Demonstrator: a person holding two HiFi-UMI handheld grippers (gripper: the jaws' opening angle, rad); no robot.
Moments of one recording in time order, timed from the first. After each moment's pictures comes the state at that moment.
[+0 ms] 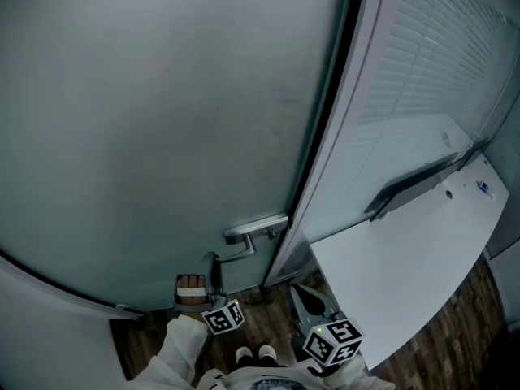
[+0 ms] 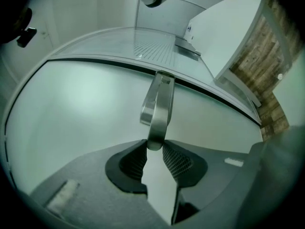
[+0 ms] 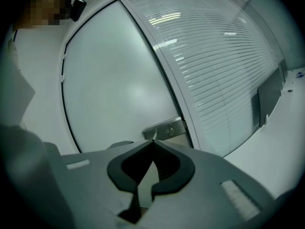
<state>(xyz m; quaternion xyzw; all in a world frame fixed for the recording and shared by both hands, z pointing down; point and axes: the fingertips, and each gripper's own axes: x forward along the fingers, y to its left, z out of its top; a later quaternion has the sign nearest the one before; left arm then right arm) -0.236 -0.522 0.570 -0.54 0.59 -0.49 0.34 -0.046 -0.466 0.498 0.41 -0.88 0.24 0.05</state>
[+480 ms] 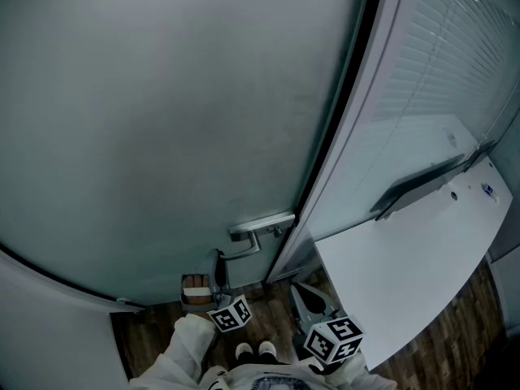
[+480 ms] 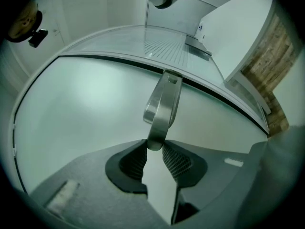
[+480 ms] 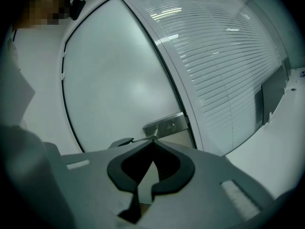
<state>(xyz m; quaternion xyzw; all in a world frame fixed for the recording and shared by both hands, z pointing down) -0.239 -0.522 0.569 -0.53 0.64 -0.45 0.33 -0.056 -0.469 0.508 0.39 -0.88 0.25 0.07</state>
